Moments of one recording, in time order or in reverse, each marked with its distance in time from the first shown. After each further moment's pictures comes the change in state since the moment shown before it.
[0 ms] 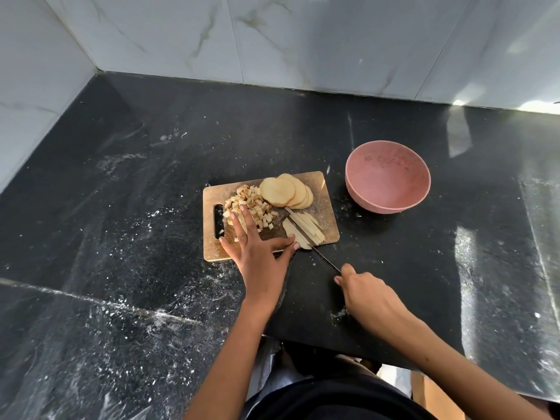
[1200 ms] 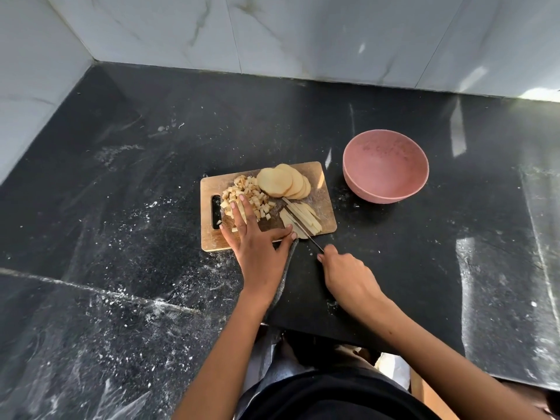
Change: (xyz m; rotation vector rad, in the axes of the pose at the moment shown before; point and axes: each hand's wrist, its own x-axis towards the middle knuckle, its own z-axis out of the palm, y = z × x) left_hand -0.003 -0.001 0.004 0.051 0.026 0.049; right_hand 0.016 -0.018 0.006 0.017 0.048 0.021
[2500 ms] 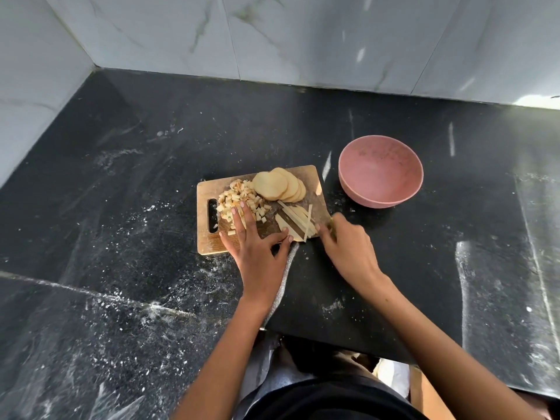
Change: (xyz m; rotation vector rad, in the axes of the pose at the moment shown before) left_hand -0.005 0.002 0.007 -0.040 0.033 0.007; right_hand 0.025 0.009 -0.023 0.314 0.376 -0.059
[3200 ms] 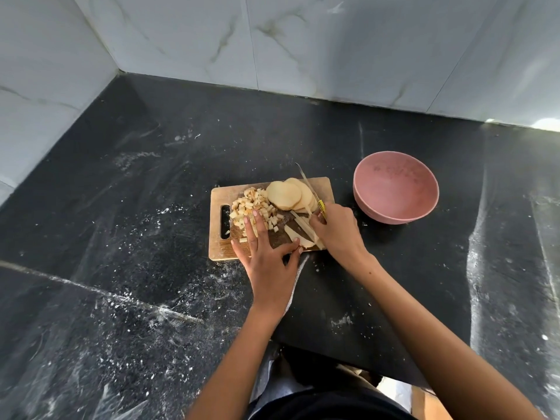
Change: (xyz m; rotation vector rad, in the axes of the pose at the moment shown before) left_hand 0.000 -0.002 0.003 0.033 0.027 -0.011; right_hand 0.054 -0.030 0.014 0.038 0.048 -0.105
